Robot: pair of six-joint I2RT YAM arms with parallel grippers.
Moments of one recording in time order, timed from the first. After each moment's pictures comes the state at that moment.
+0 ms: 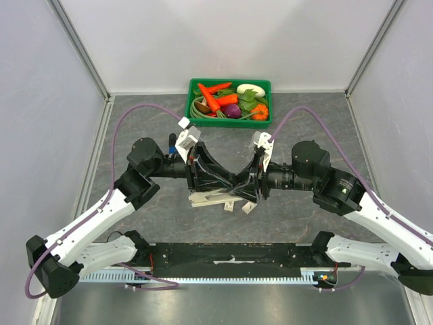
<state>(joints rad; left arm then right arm) -0.73 0.98 0.91 0.25 0.93 -0.49 0.93 0.94 1.15 -0.45 -0.42 0.14</state>
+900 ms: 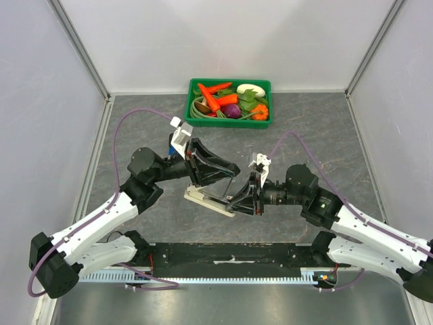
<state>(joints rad) -0.74 0.98 0.79 0.50 0.75 -0.63 0.92 0.85 0.71 0.00 -0.55 0.36</state>
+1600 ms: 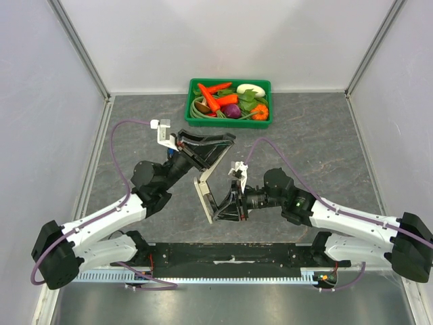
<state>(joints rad) -0.82 1.03 0.68 0.91 0.20 -0.75 1.00 1.07 0.61 0.28 -0.61 0.45</state>
